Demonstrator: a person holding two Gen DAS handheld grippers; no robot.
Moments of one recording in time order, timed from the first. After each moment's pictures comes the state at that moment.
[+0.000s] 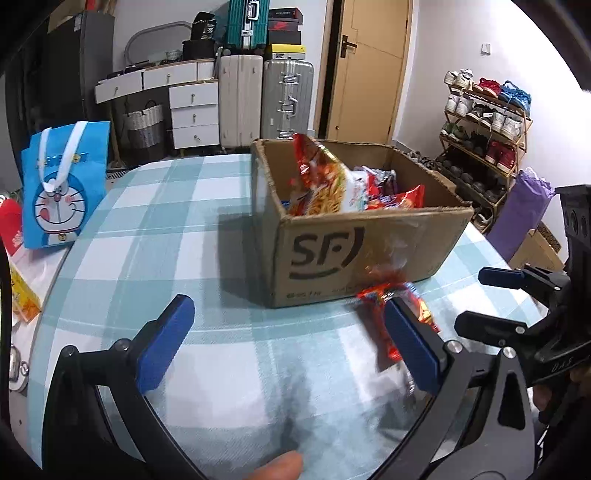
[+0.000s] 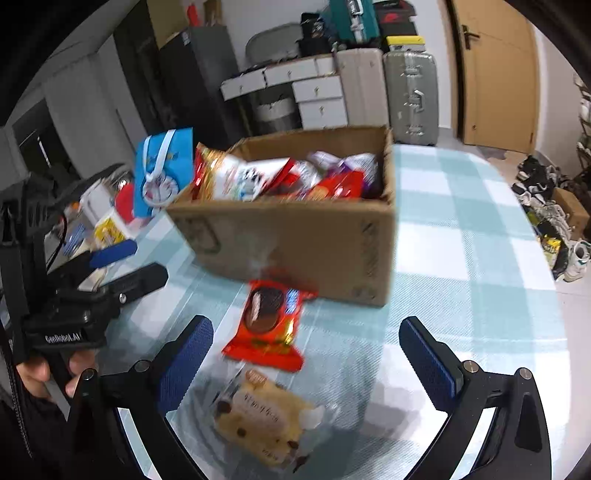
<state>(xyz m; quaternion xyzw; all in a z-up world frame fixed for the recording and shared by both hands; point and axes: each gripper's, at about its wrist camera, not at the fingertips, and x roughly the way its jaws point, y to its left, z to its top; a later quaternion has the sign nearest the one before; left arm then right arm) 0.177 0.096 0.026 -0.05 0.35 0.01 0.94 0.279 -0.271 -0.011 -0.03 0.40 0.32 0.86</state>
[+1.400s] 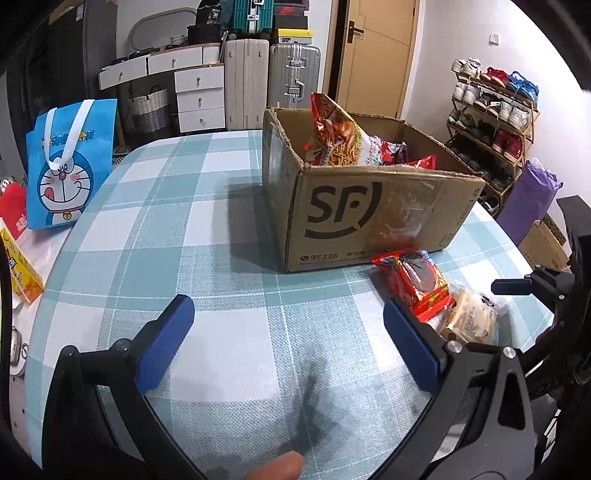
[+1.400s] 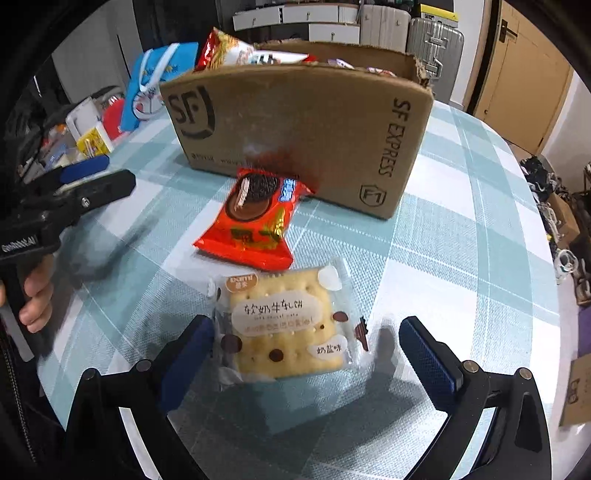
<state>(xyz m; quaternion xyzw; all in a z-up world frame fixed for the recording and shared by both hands) 0.164 0.097 0.006 -0.05 0.38 0.02 0.92 0.263 -0.263 -0.058 -0.15 0.47 0.30 0.82</state>
